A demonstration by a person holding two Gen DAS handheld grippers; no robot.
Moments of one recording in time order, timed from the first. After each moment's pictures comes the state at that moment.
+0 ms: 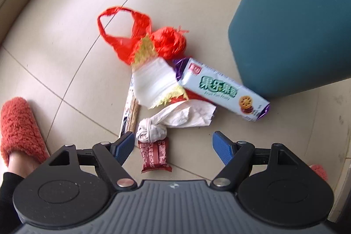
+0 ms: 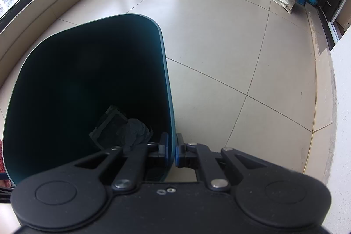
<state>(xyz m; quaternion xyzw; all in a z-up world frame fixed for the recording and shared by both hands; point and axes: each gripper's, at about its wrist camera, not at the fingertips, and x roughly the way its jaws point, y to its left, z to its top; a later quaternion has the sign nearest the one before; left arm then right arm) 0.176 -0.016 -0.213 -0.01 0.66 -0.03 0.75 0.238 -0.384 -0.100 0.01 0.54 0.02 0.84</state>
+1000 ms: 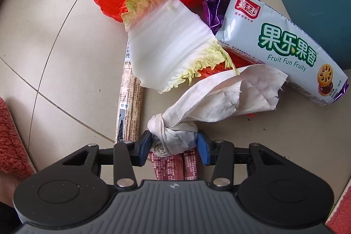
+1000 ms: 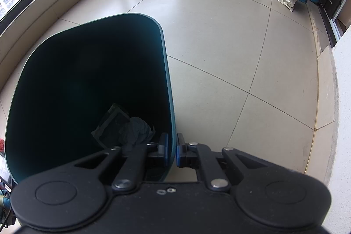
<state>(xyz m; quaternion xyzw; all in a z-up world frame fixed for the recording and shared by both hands) 0.193 -0.010 -0.342 0.07 0.70 -0.01 0.71 0.240 -0.388 -0.102 0.01 0.55 0.02 0.84</state>
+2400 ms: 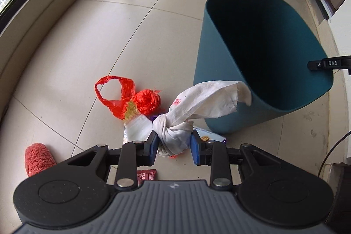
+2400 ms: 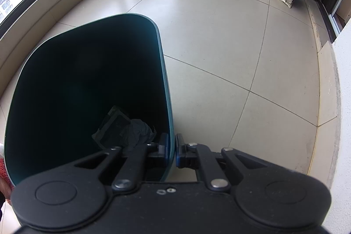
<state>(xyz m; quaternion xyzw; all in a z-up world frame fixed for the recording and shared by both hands) 0.193 -0.076 -0.051 0.04 0.57 -0.07 0.81 0.240 -0.391 -0.103 0.03 0.54 0.02 0.84</state>
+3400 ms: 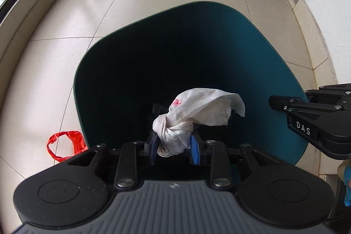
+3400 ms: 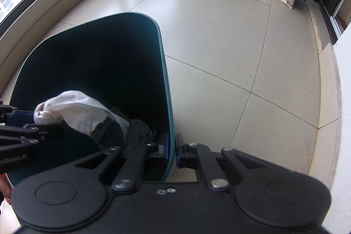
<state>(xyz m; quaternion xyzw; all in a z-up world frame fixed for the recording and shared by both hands) 0.285 -0.232 -0.095 0.11 0.58 -0.14 0.80 0.239 -0.388 -0.106 0.02 0.54 0.02 0.84</state>
